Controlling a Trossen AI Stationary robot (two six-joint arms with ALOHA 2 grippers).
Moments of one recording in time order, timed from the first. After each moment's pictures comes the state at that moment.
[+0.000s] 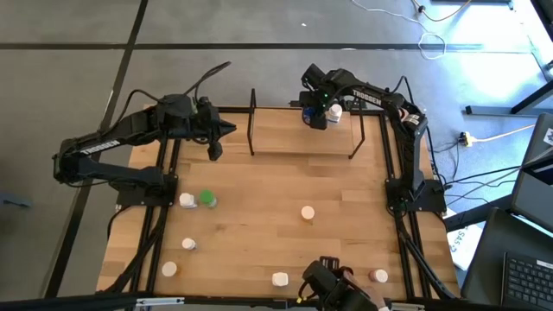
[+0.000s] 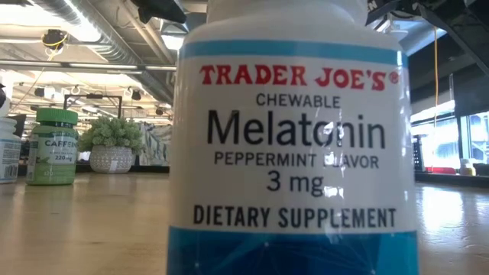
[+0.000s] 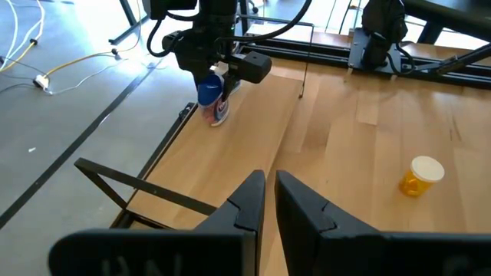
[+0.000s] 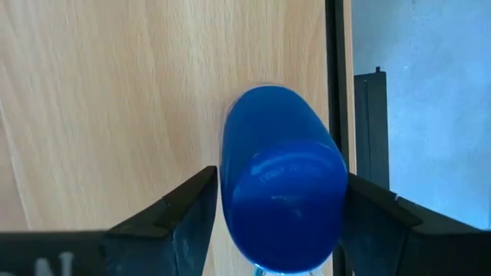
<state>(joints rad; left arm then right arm) 0.32 0.96 1.12 -0.53 -0.11 0.03 -0.72 2.02 1.73 -0.99 -0.03 -0.63</state>
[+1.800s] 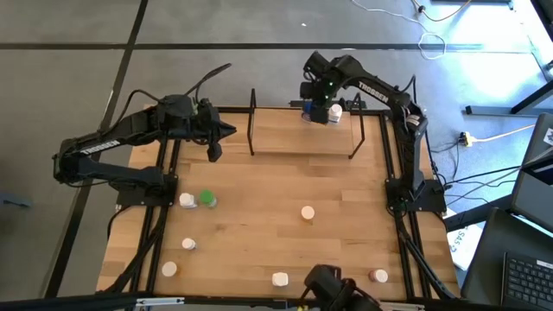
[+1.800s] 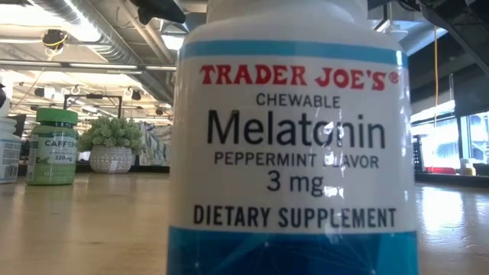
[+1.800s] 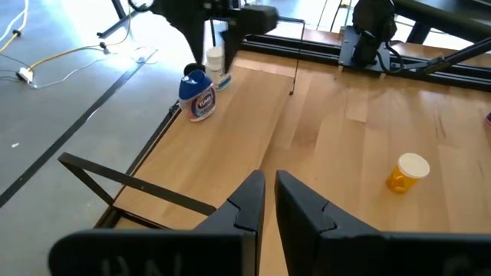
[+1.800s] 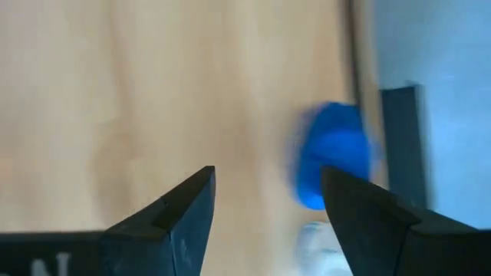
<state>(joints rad) 0.32 0.96 1.12 -0.54 -0.08 0.00 -0.70 2.01 1.98 -1.29 -0.21 -0.55</state>
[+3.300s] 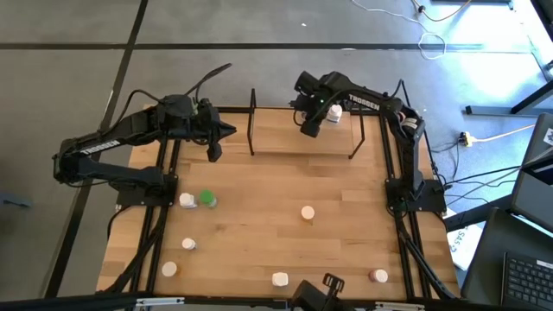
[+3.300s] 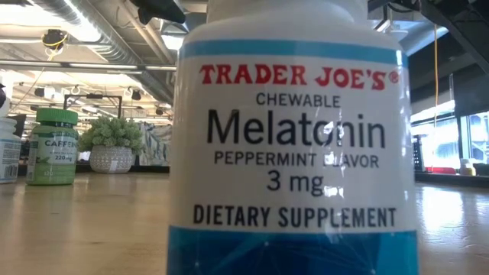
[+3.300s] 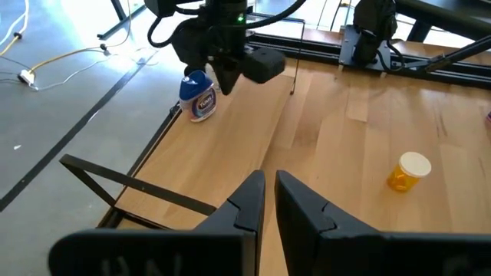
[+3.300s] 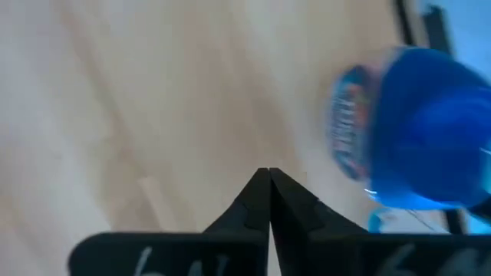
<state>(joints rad) 0.32 0.96 1.12 -0.54 -0.08 0.01 -0.61 2.01 1.81 -1.17 -0.03 -0.20</state>
